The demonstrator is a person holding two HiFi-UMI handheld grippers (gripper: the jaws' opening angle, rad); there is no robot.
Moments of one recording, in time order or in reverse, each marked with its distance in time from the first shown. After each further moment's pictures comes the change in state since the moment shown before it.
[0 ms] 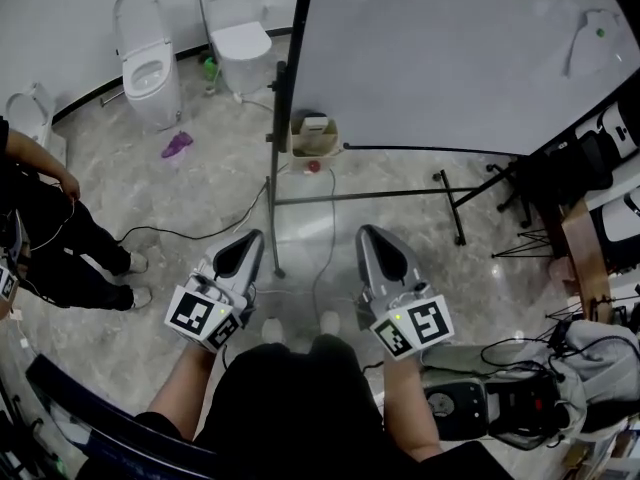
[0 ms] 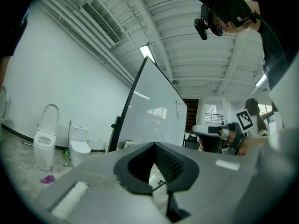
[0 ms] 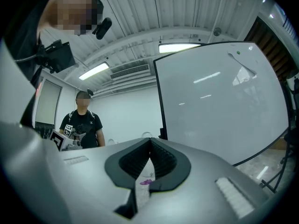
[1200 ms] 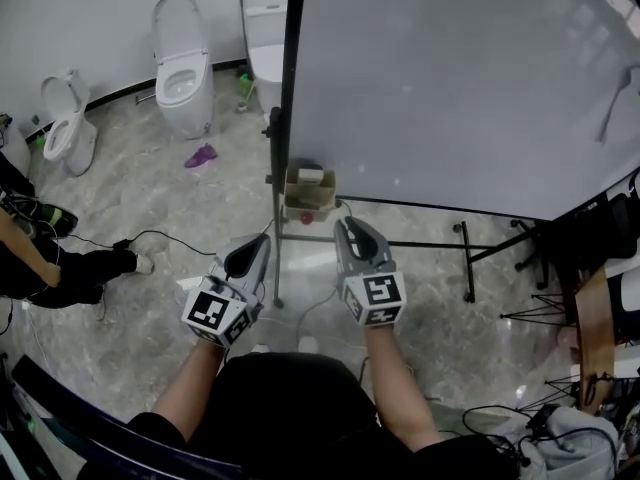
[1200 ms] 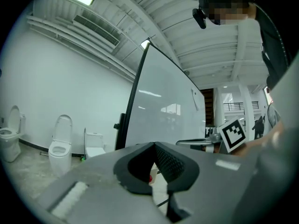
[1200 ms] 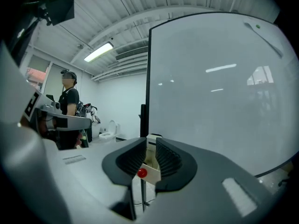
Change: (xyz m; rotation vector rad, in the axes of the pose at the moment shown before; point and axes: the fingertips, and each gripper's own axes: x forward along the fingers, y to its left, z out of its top) left arm 0.118 0.037 -0.014 0.115 0.014 0.209; right arm 0.137 -0.129 -0.078 -0.136 0.183 0.083
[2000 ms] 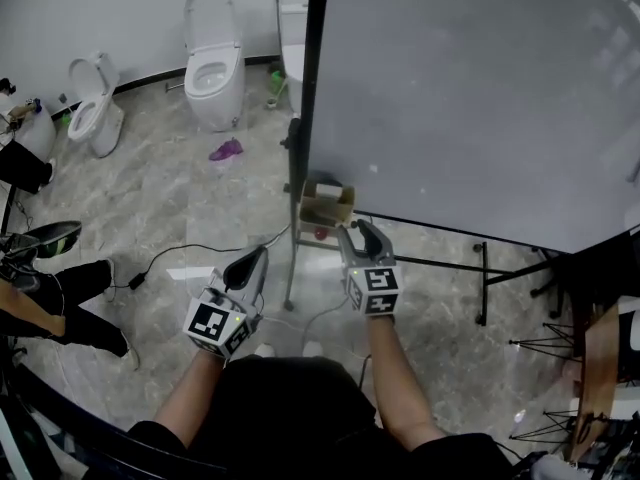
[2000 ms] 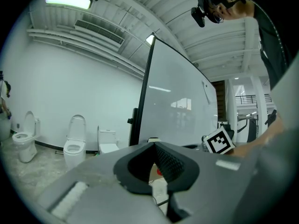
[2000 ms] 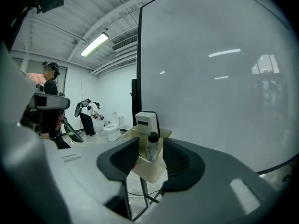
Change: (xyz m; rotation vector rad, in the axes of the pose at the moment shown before) left arm -0.001 0.026 -0.005 0.001 0.059 0.149; right arm 0.068 -0.029 -0.063 0.034 0.137 0.059
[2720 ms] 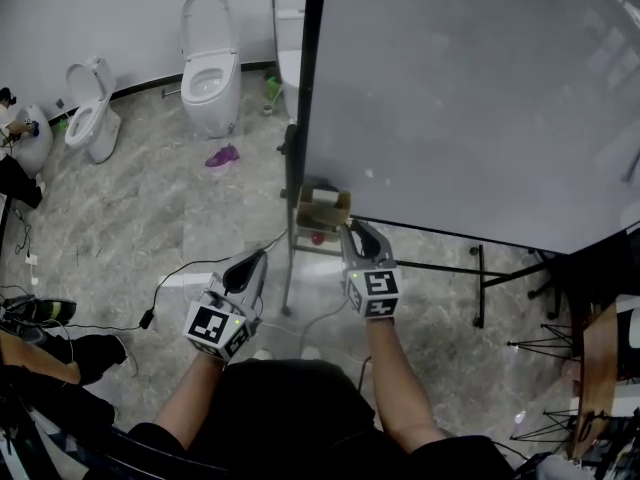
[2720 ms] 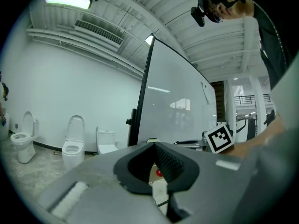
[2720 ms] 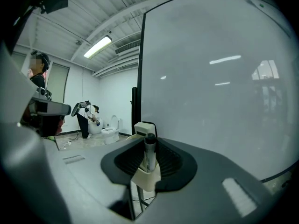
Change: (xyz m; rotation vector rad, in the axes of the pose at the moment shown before) left arm 0.001 -0.001 -0.004 -0.010 -0.011 -0.005; right arm -0.006 -0.001 0.025 -0.033 -0.062 -0.011
